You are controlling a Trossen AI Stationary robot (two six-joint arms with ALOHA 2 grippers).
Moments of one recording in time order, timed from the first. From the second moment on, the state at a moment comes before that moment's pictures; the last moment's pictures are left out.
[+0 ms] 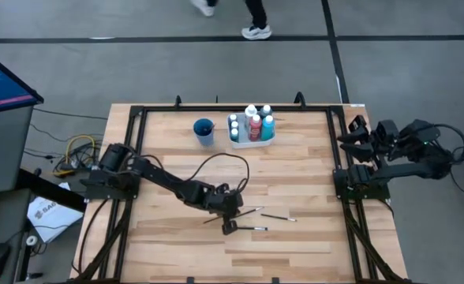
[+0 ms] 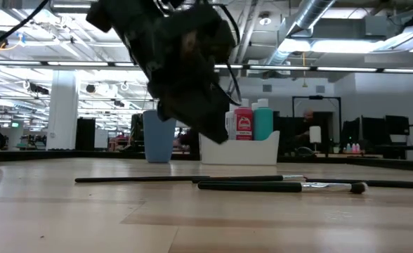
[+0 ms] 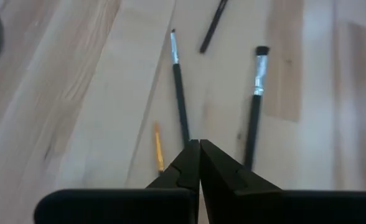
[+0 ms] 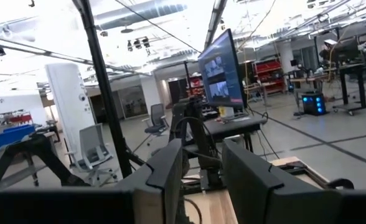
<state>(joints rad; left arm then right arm) -0.30 1.92 1.16 -0.14 -0.16 -0.51 0.07 0.19 0.73 -0.31 0.05 0.21</state>
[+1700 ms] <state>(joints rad) -0.28 2.04 1.17 -0.16 -0.15 -0.43 0.07 0.19 0.73 -0.32 0.05 0.21</state>
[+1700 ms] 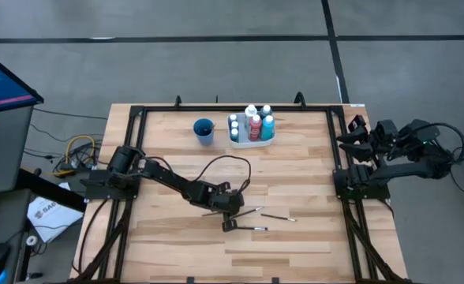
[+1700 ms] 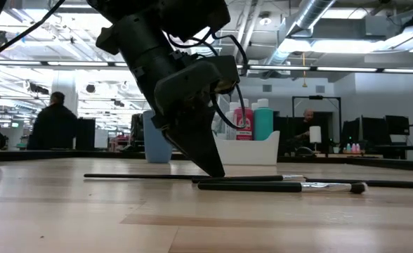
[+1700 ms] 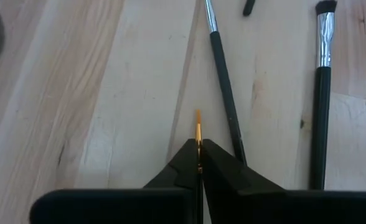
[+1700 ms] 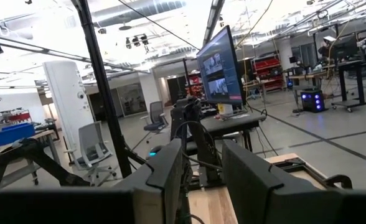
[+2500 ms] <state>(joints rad) -0.13 1.55 1.08 -0.13 -0.55 -0.40 0.07 0.19 0.73 -0.30 0.05 0.21</state>
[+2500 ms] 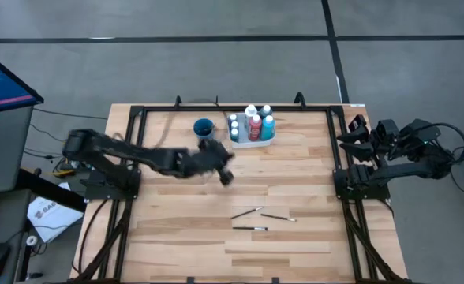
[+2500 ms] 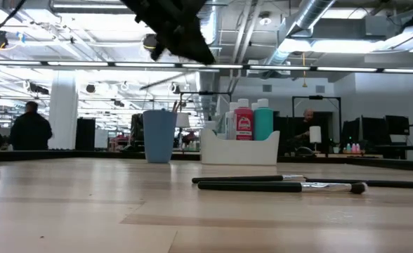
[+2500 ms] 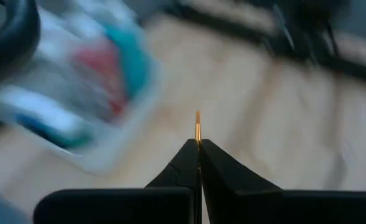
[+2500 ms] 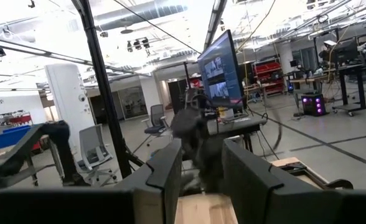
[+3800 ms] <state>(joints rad) 0.47 1.53 0.53 1.20 -0.31 -0.06 -0.02 0.19 0.73 -0.31 0.06 0.18</state>
